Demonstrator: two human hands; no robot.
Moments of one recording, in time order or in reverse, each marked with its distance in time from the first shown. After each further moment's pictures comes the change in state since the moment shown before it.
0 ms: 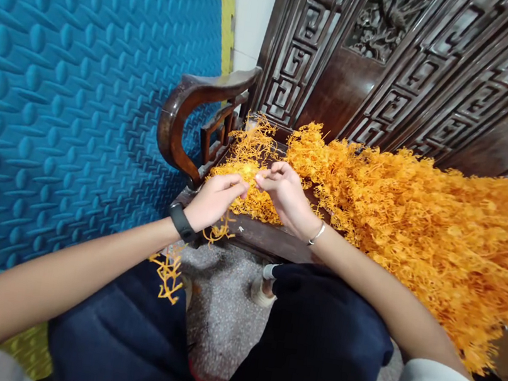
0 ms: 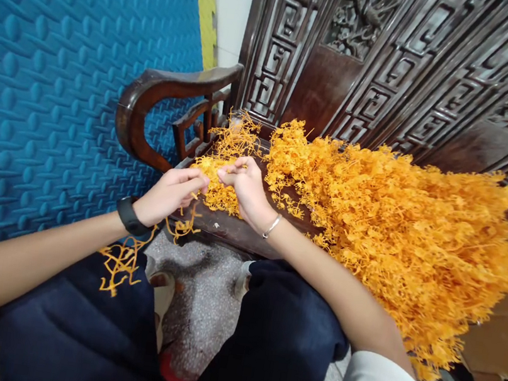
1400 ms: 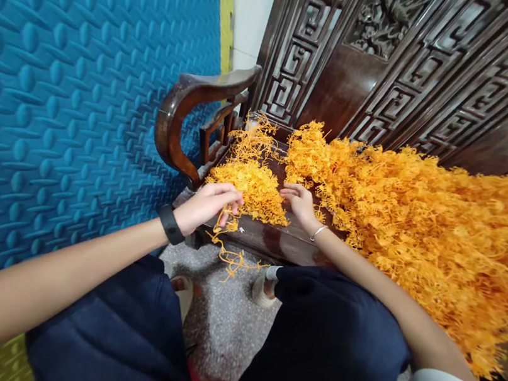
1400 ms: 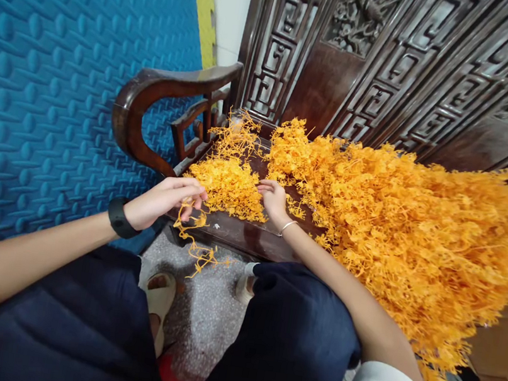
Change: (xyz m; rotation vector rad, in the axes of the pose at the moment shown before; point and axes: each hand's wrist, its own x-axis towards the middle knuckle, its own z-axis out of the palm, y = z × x) left_hand -0.006 -0.004 -0.008 -0.128 -0.140 -0.320; right_hand 0.044 0.068 -0.108 -0.481 0.289 0.037
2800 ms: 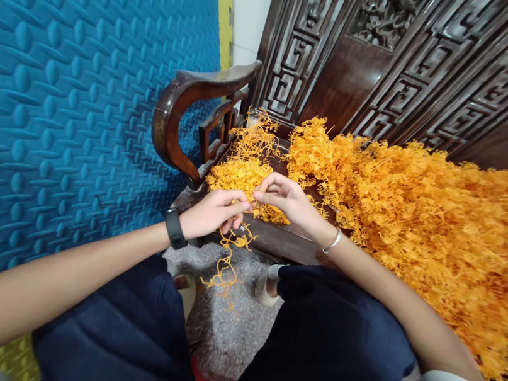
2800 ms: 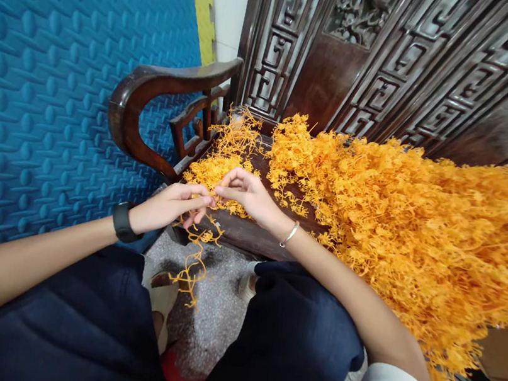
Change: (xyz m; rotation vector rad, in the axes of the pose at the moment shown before) left_hand -0.001 -0.006 0.005 0.172 -0.198 0.160; right_hand -0.068 -0.087 0.017 0.199 -0.666 -0.188
